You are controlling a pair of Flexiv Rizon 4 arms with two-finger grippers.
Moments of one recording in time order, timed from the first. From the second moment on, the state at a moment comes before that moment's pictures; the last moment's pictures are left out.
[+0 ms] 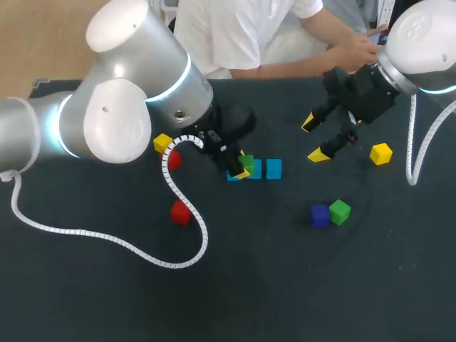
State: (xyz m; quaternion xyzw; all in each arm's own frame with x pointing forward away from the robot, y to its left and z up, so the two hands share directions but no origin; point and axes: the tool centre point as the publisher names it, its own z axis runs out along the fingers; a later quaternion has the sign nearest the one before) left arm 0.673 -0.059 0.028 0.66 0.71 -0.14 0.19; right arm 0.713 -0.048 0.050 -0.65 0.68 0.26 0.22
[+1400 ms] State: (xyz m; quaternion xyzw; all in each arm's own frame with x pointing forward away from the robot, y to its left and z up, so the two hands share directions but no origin) left arm 0.687 -0.060 0.025 0.67 0.71 -0.15 0.19; right arm 0.713 -0.048 0.050 -0.65 0.68 0.26 0.22
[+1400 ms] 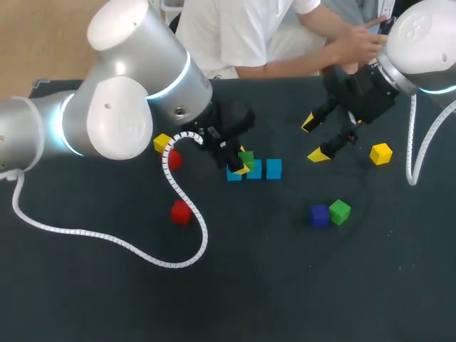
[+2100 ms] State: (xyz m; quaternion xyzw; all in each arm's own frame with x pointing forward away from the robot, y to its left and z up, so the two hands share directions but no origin) left arm 0.692 -0.058 0.018 0.67 0.70 -0.16 0.19; right arm 0.713 -0.048 0.050 -0.65 0.68 0.26 0.22
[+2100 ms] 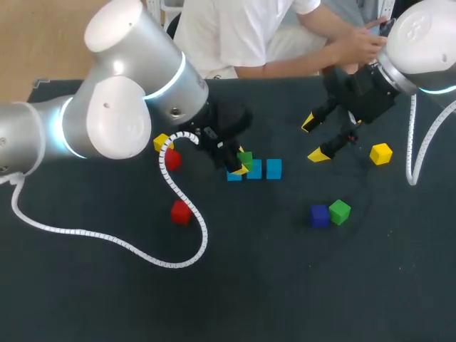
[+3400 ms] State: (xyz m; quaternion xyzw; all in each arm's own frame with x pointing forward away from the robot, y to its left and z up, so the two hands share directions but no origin) left arm 0.696 -0.061 0.015 0.67 0.70 -0.16 0.19; right arm 0.713 -0.048 0.050 -0.65 0.68 0.26 0.22
